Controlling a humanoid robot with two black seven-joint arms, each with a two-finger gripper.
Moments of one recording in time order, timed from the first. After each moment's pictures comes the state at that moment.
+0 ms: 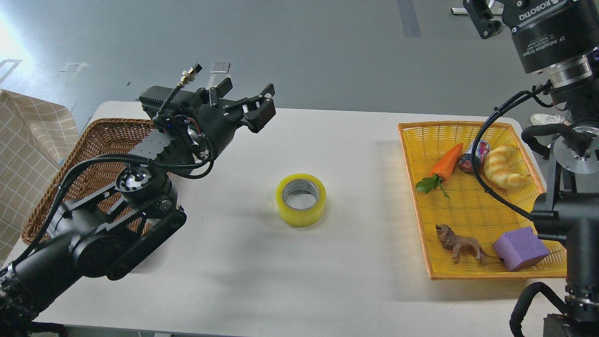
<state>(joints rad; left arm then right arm) -0.50 0.37 -0.86 -1.56 2.16 -0.09 0.29 0.59 -0.02 1.70 1.45 -0.87 0.49 -0.03</state>
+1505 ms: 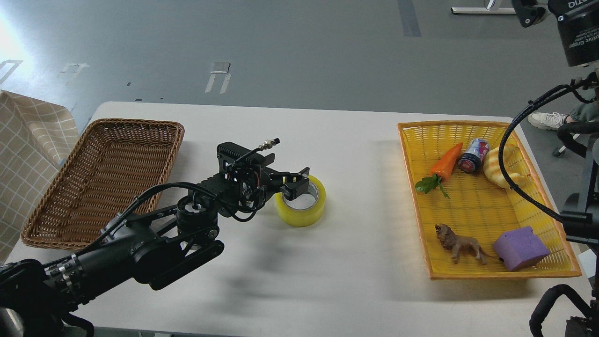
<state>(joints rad) -0.59 0.25 -0.55 -1.22 2.07 -0.11 0.20 0.57 -0.10 1.75 1.51 -0.80 0.49 -0.04</state>
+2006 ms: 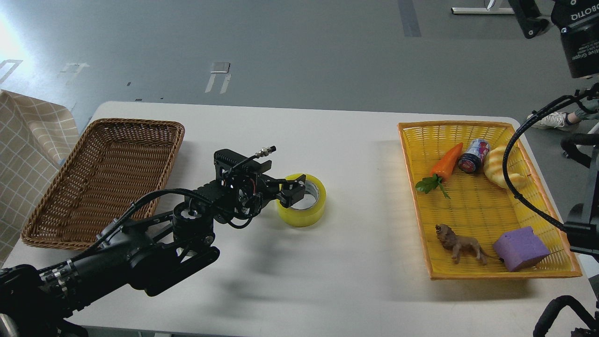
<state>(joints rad) -0.57 0.26 -0.52 -1.23 2.08 -0.10 0.18 0.51 -0.11 1.75 1.55 -0.81 0.49 -0.04</state>
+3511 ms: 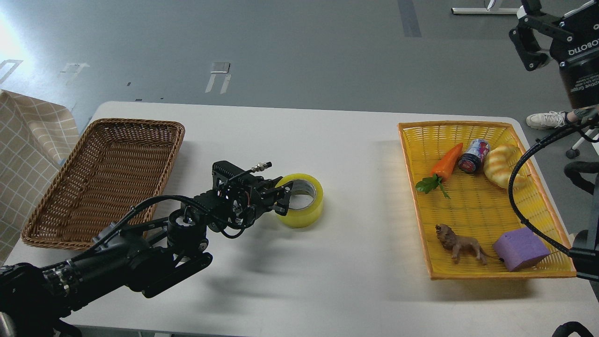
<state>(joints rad) -0.58 0.27 -0.46 -1.11 2.07 -0.05 0.07 0.40 -0.12 1.76 1.59 -0.81 0.49 -0.04</state>
